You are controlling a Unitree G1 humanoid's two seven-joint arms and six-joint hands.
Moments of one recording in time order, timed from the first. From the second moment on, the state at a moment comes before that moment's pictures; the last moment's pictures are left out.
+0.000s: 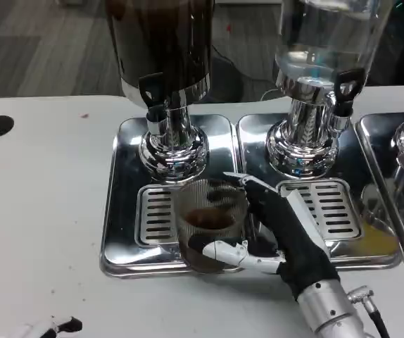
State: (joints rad) left arm 1.09 0.19 0.24 -0.67 0.87 -0.33 -0.01; right arm -0.05 -0.03 0.21 0.39 -0.26 -0.43 -0.03
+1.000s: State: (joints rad) left arm 1.10 0.19 0.23 -0.67 0.87 -0.33 -0.01; right arm -0.04 -0.03 0.21 0.39 -0.26 -0.43 -0.03
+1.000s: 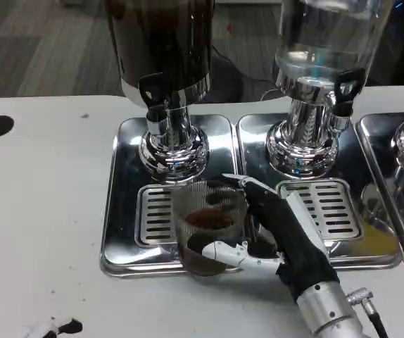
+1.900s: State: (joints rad) left arm 1.08 0.19 0.23 -0.67 0.87 -0.32 -0.01; right arm -0.04 -0.04 0.21 0.33 -0.25 -0.44 -0.02
